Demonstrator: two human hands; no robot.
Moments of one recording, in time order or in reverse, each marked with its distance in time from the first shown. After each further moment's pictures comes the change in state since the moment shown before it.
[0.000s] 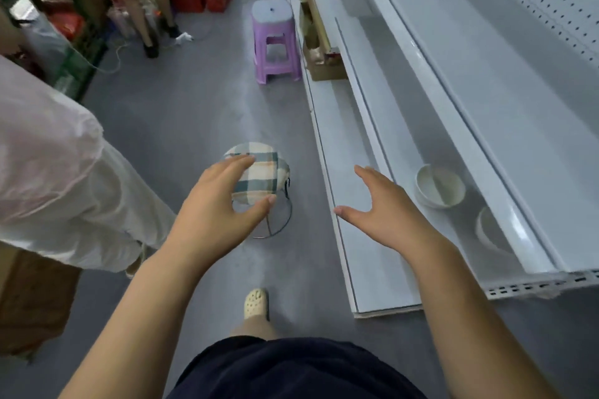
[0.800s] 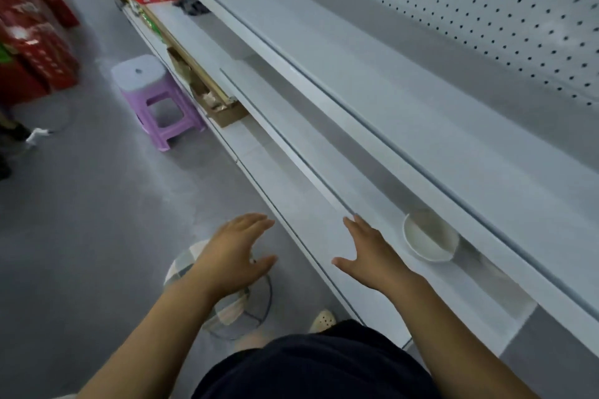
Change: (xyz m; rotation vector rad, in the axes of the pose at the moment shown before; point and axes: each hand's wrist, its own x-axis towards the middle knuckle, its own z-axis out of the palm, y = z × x) left_hand 0.331 -0.037 0.103 0.215 -0.572 0.528; right_hand 0.197 0.059 0.001 0.121 0.060 0.433
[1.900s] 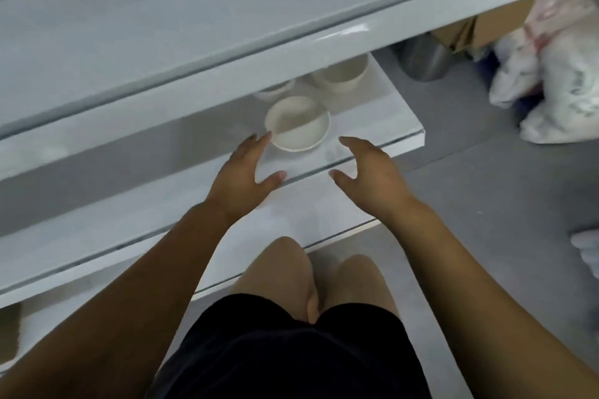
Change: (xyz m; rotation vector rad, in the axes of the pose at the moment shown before) left_hand 0.278 0.107 0.161 0.018 -0.475 1.006; right_hand -0.008 0.061 0.101 0.517 0.986 0.863
